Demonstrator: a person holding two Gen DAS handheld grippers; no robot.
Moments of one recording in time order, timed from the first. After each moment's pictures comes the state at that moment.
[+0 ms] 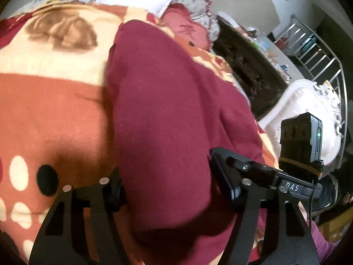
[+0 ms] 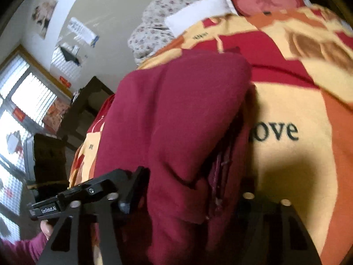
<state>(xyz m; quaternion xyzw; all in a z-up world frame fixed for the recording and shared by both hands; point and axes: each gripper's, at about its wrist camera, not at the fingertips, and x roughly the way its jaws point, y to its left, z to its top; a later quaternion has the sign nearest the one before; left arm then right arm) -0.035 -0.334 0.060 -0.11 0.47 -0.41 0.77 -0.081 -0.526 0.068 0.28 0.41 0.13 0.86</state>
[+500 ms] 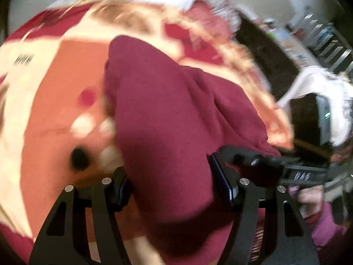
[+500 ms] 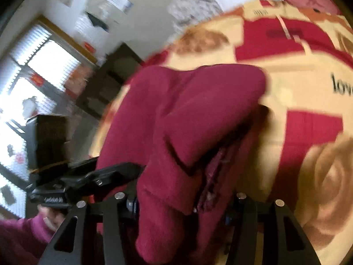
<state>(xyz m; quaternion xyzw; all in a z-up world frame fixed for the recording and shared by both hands) -0.096 -0.211 0.053 -0.05 0.52 -0.32 0.79 -0.106 -0.405 0.052 0.22 0.51 0.17 0.81</state>
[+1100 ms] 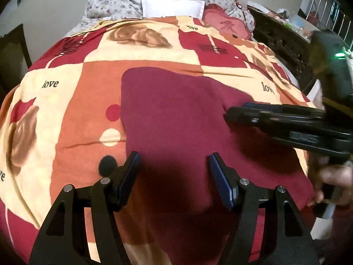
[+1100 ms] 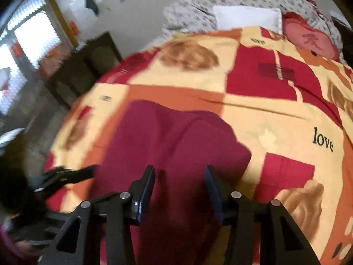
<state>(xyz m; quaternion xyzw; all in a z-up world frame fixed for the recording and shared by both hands) -0.110 -0.227 0.061 0.04 0.46 -0.25 0.85 -0.071 -0.387 0.077 0.09 0.48 0.10 0.87</state>
